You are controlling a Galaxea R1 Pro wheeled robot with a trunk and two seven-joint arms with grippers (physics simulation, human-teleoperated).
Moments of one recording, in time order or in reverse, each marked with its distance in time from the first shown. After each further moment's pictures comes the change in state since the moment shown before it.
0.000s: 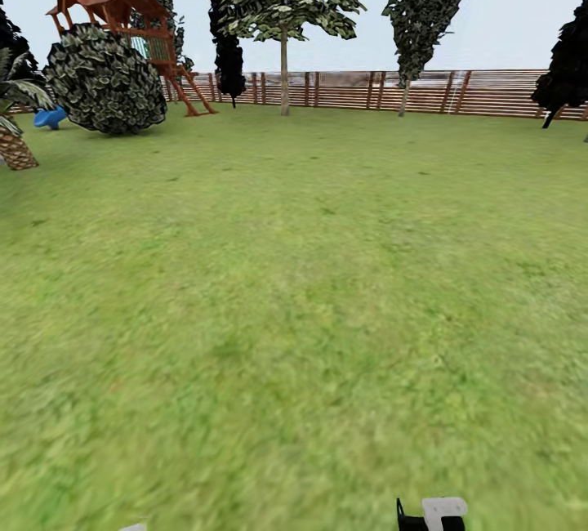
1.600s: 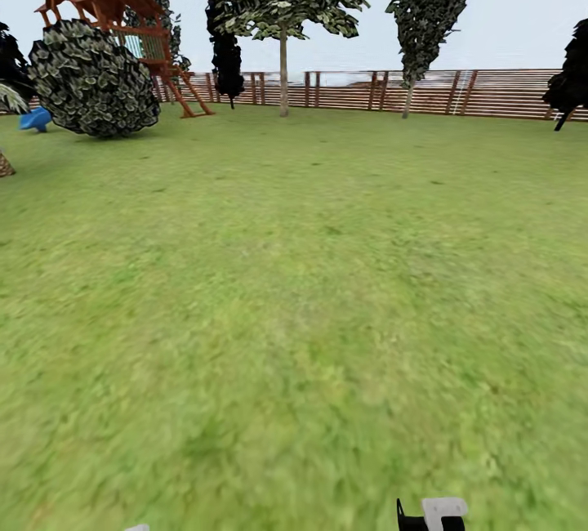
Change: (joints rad) left arm 0.002 -0.008 0.000 0.000 -0.003 0.001 0.000; right arm 0.000 0.000 0.000 0.000 0.000 0.000 0.000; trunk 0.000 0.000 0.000
